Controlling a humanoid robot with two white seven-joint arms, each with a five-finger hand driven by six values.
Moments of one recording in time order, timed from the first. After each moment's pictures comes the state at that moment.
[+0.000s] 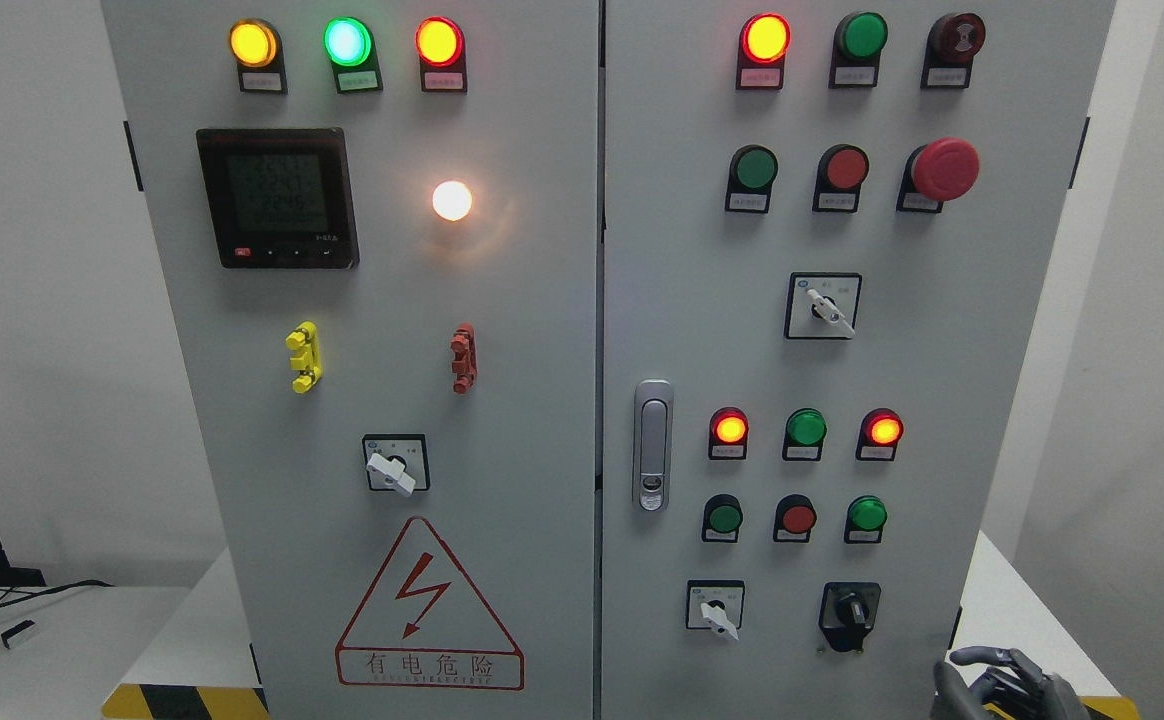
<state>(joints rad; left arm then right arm) -0.04 -0.09 0.08 0.06 0.00 -0.16 0.06 -0.12 -0.15 -0.15 -1.75 -0.17 0.28 -0.03</state>
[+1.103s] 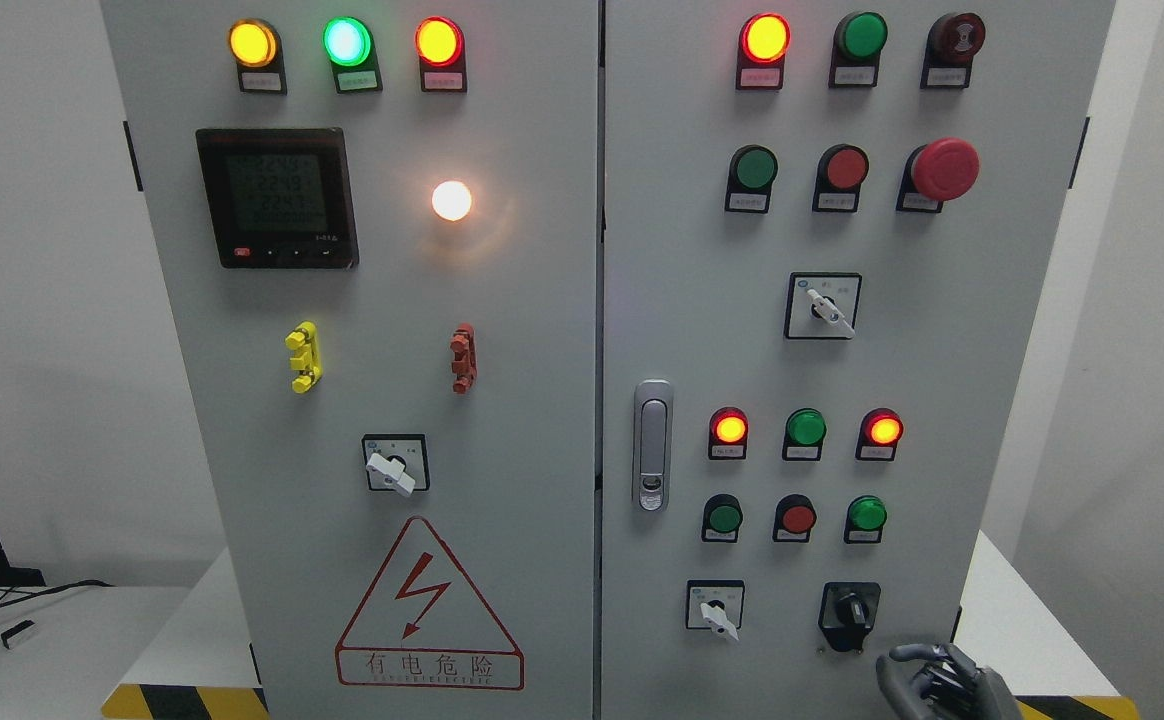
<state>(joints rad) -0.04 -0.09 0.08 0.06 0.00 -0.16 0.06 -0.15 -0.11 -0.05 -1.72 -0.16 0.28 -0.06</state>
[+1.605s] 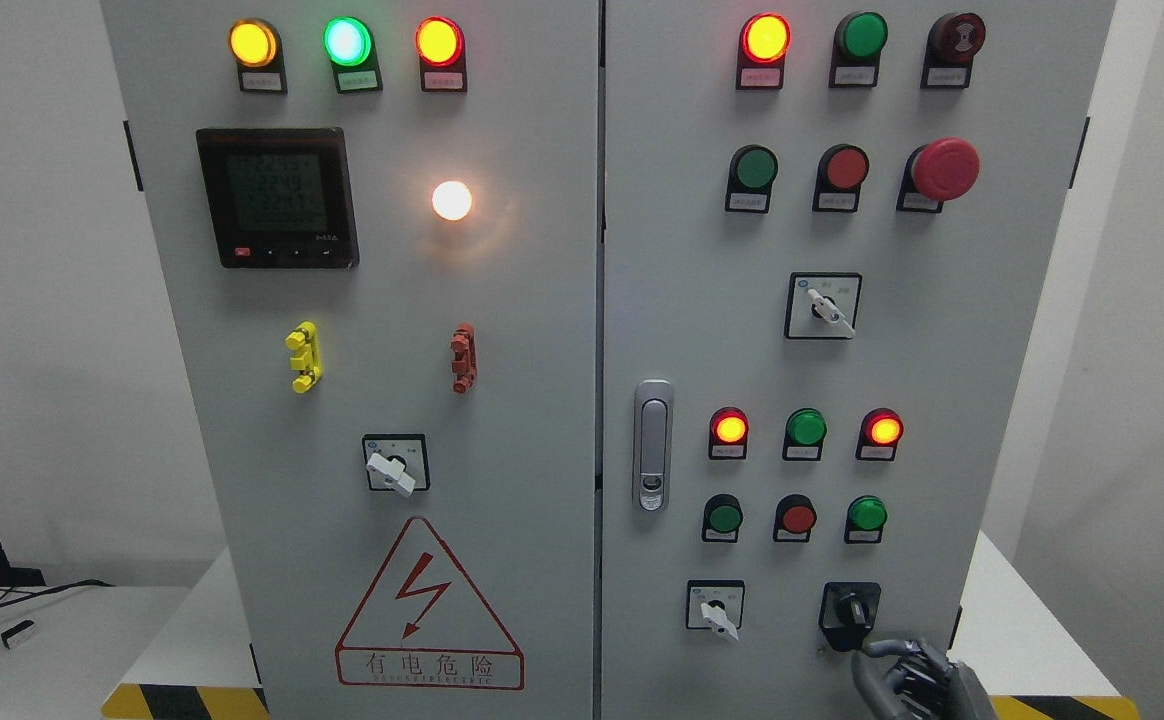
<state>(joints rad) -0.04 -0.09 0.08 0.06 0.00 -0.16 0.06 -0.16 -0.10 -0.02 -1.72 -0.16 0.29 -0.06</state>
